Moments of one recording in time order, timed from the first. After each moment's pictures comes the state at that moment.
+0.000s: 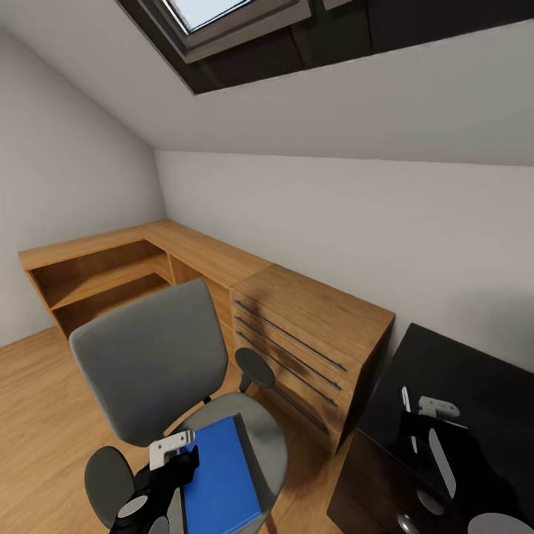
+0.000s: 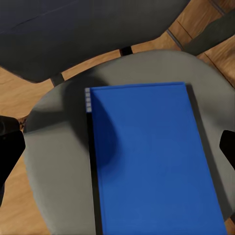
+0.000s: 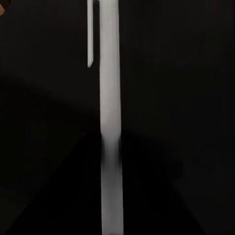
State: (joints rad) left arm 0.00 -0.04 -0.19 -1.53 0.38 0.47 0.52; right arm -0.46 -0.13 -0.32 -0.91 0.01 0.54 0.04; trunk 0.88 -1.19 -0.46
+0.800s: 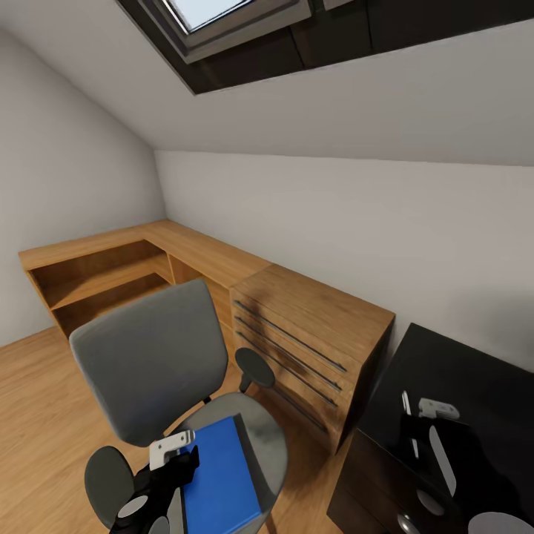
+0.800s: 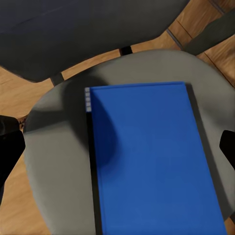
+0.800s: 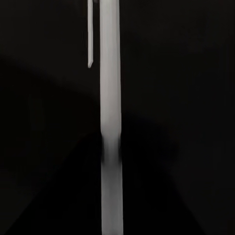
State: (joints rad) left arm 0.00 -0.04 -0.19 -1.53 0.38 0.47 0.52; right arm -0.46 -0.13 -0.32 -0.94 0.03 0.65 0.04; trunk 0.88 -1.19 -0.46
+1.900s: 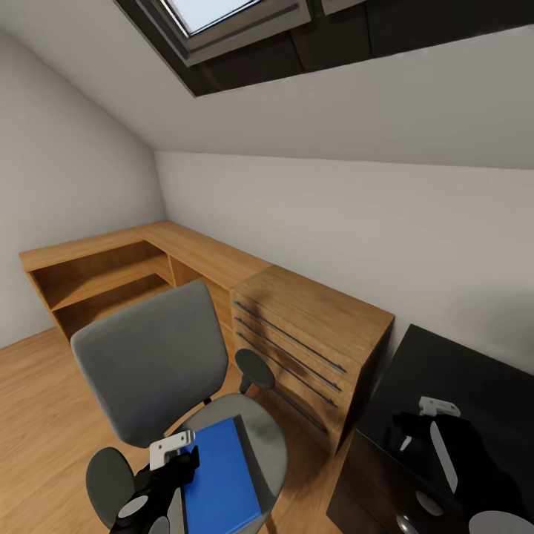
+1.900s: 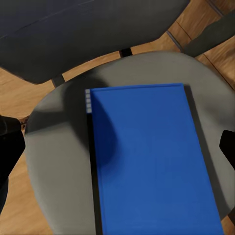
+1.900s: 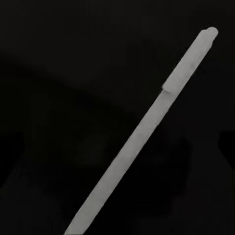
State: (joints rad) left arm 0.00 -0.04 -0.19 -1.53 0.38 0.47 0.53; right arm -0.46 -0.13 -0.31 -0.98 0.03 0.72 0.04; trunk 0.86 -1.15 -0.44
